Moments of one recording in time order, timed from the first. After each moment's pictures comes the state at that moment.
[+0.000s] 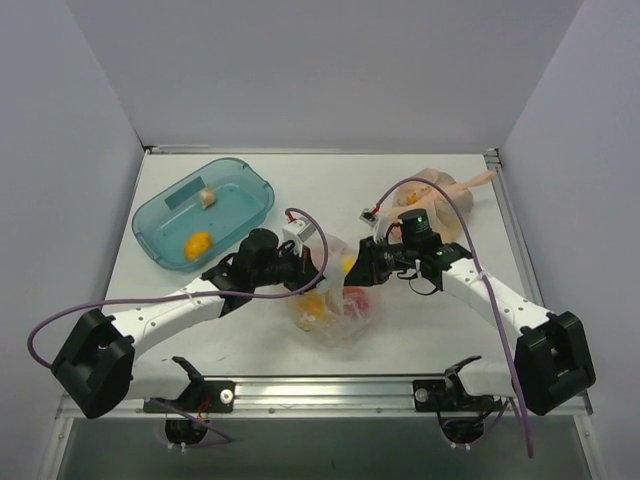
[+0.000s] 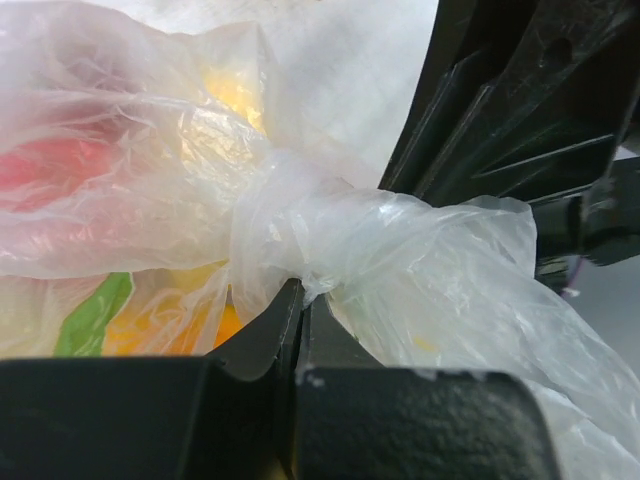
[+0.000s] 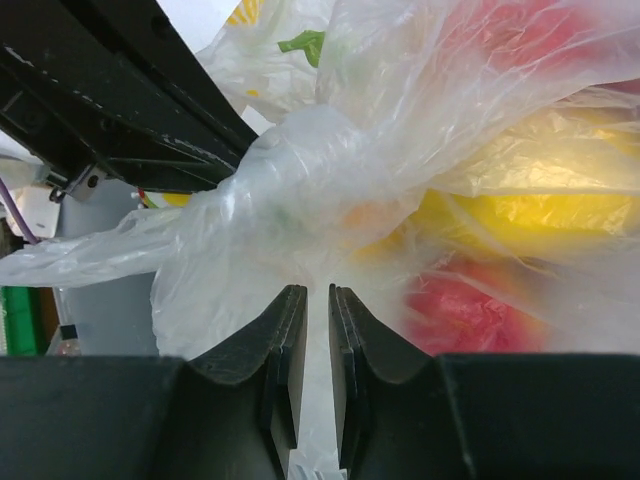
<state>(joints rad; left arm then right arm) -0.74 1.28 0.71 0.13 0.37 -0.45 0.45 1.28 0.79 -0.25 -0.80 0.24</state>
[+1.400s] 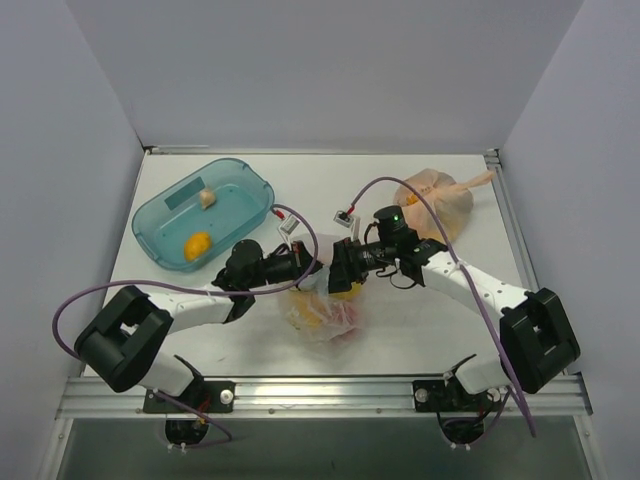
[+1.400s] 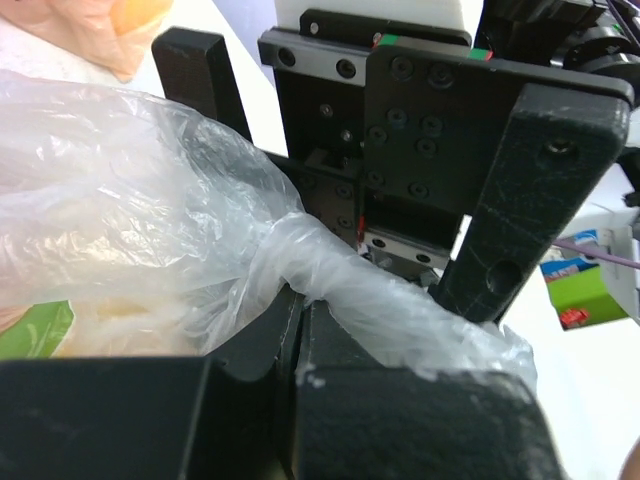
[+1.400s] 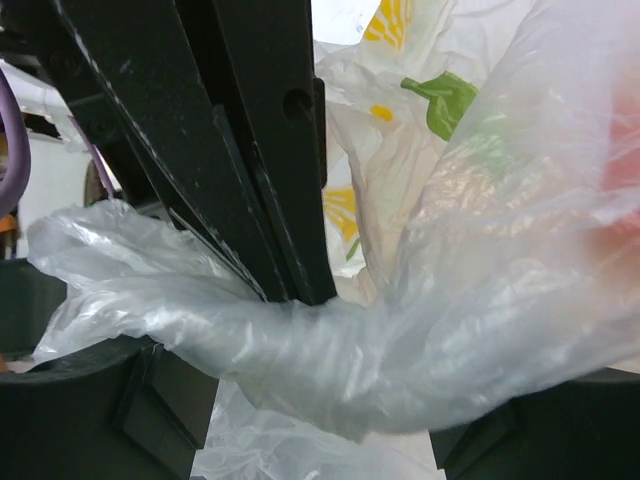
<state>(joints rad) -0.68 1.45 0.54 0.90 0.64 -0.95 0.57 1.42 0.86 -0.11 -0.93 0.37</state>
